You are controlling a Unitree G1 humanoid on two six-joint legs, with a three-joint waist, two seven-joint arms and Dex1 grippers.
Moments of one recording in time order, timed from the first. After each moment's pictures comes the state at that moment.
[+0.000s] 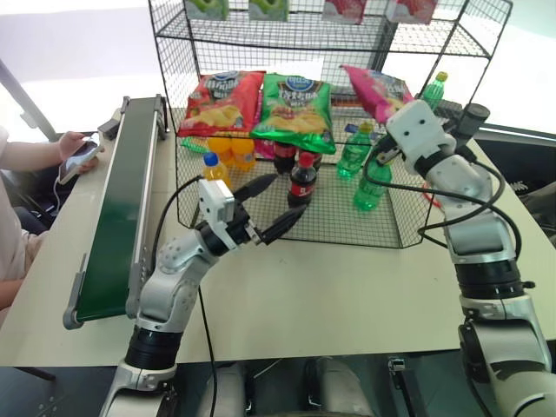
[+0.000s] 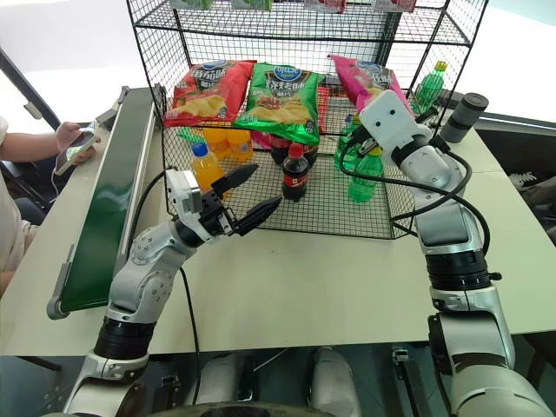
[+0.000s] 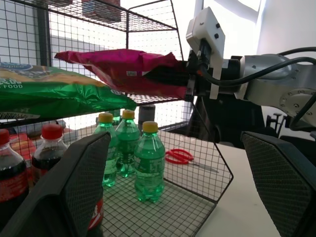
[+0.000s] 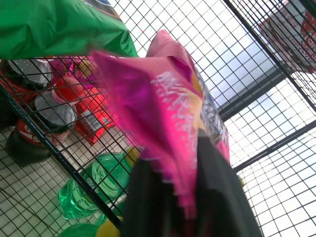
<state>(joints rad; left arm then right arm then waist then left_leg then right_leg) -0.29 0.21 -0.07 -0.20 -0.47 0.15 -0.76 -0.66 -0.57 0.02 0.05 -0.23 0.23 0.34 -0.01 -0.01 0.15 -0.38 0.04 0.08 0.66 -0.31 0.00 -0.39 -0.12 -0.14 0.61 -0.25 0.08</state>
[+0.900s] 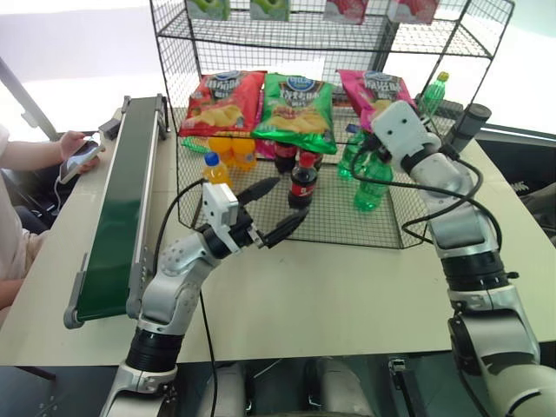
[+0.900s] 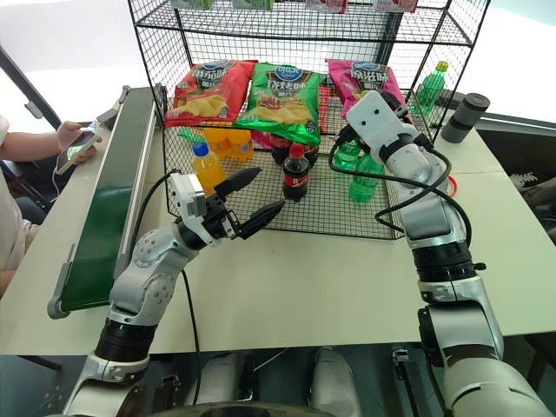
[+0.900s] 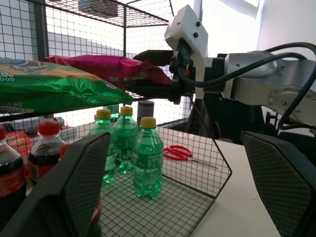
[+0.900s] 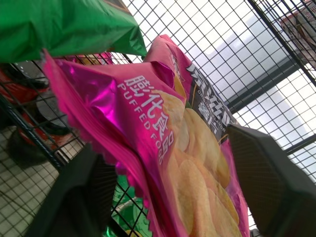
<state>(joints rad) -0.28 0.22 -0.09 -0.20 -0.46 0.14 -0.76 -0.71 -0.51 0.00 0.07 -0.17 0.30 0.34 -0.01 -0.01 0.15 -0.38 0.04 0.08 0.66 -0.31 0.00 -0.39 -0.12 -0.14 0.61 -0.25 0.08</state>
